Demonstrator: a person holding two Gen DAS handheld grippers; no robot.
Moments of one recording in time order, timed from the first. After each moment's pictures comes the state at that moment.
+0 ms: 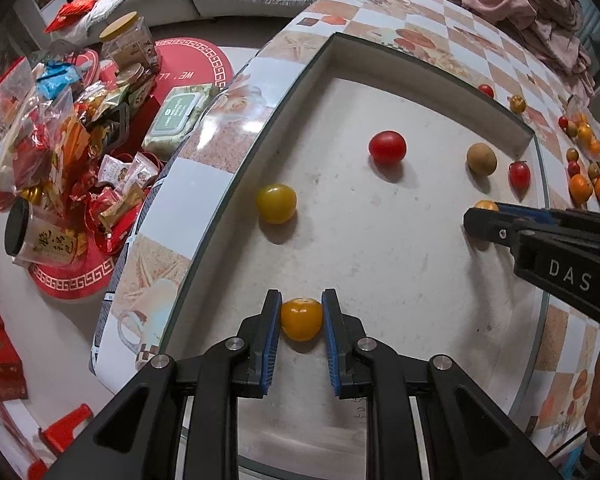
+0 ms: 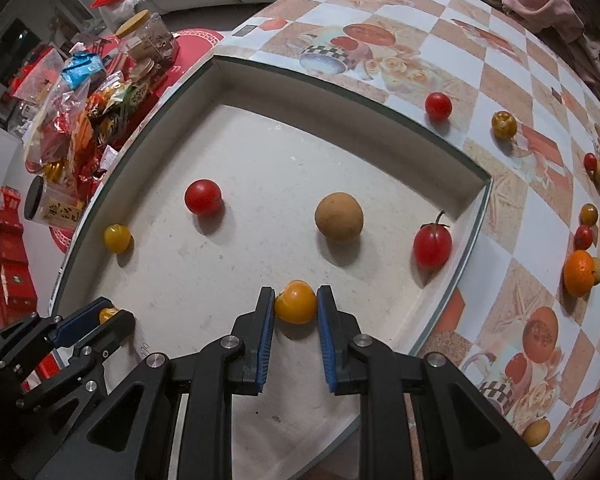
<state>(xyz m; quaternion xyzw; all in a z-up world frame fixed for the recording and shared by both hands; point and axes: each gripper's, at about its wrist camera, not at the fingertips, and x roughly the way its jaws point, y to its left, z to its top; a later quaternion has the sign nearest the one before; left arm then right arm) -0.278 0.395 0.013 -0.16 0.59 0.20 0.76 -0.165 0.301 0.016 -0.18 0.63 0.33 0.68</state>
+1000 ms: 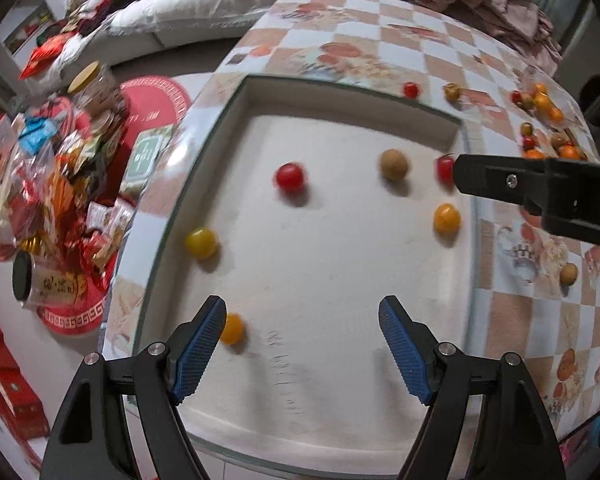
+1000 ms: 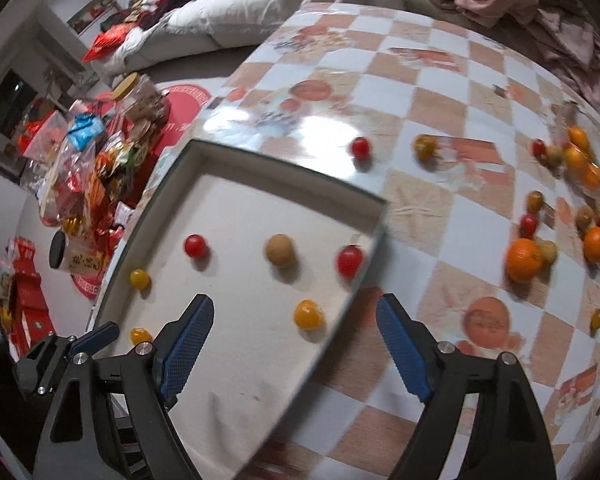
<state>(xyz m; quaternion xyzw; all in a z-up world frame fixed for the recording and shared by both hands) -0.248 0.343 0.050 -0.10 0.59 0.15 0.78 -0.138 0.244 0.071 -0.09 0.61 0.31 0.72</state>
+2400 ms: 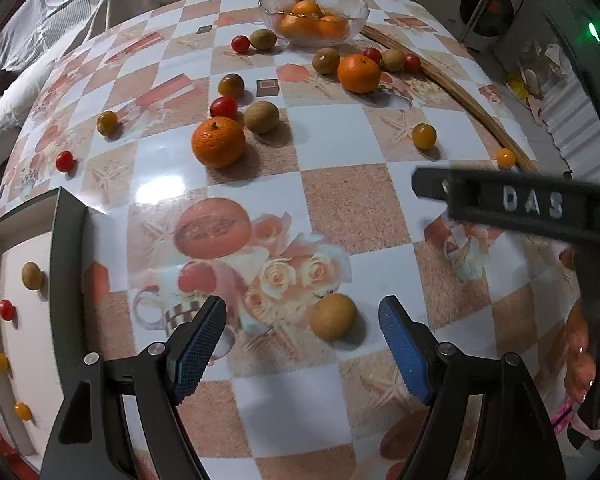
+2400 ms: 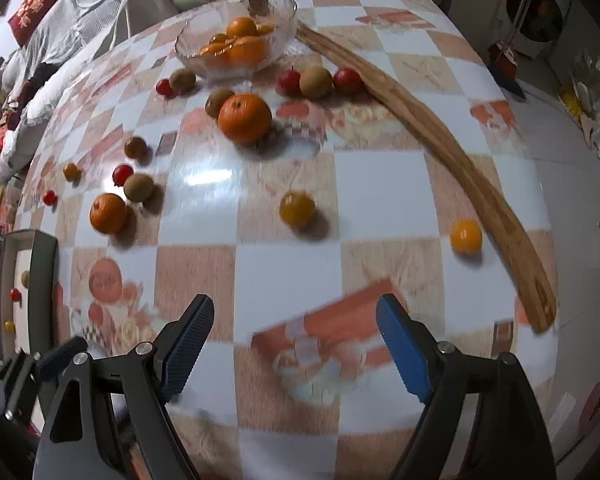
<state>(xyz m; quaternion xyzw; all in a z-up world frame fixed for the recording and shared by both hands) -0.134 0.091 0.024 -0.02 0.60 -0.03 0.80 -0.059 -0.043 0.031 -0.01 0.63 0.10 0.77</state>
